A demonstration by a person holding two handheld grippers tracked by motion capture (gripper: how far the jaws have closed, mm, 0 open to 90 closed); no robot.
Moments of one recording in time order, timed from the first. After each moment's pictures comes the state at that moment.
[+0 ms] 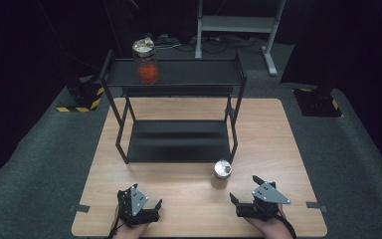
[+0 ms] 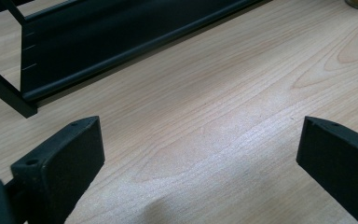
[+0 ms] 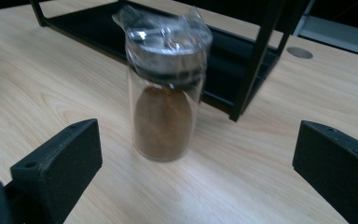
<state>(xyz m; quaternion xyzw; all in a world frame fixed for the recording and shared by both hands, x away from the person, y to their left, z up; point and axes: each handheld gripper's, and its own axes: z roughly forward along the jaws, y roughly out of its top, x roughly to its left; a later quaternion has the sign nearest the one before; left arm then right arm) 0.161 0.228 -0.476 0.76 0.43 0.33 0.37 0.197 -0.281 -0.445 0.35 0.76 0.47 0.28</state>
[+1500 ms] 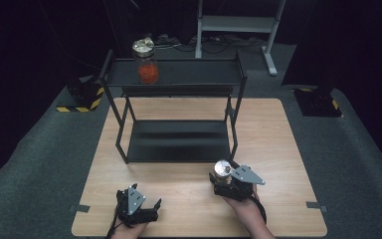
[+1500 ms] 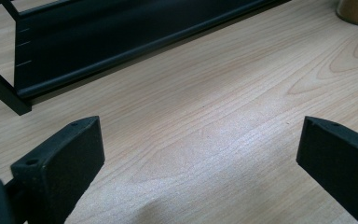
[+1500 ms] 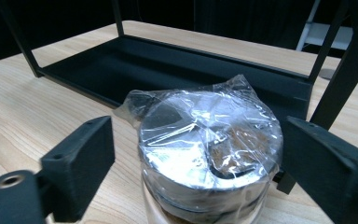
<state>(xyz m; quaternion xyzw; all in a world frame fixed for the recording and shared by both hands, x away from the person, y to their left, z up) 0.163 0.239 -0.476 0.75 0.43 0.31 0.40 0.243 -0.227 -0.460 0.37 0.73 0.51 0.26</state>
